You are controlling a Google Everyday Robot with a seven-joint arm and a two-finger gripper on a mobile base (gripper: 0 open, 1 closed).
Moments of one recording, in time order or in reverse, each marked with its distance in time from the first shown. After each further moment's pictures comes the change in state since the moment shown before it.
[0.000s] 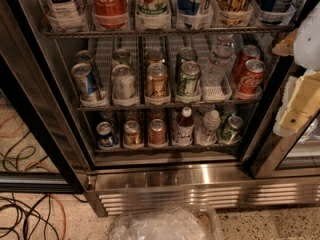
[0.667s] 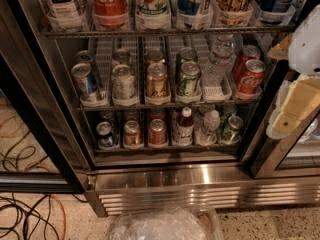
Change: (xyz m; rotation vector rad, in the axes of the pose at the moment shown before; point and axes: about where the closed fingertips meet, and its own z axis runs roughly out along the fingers) arm -0.007 0.003 0.009 -0.003 -0.036 0.005
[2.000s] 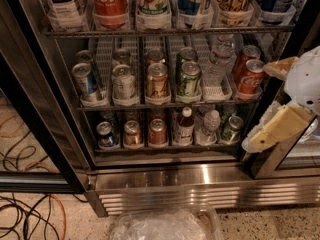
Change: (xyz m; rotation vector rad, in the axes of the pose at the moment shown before) arm -0.017 0.021 0.022 0.074 -0.293 0.134
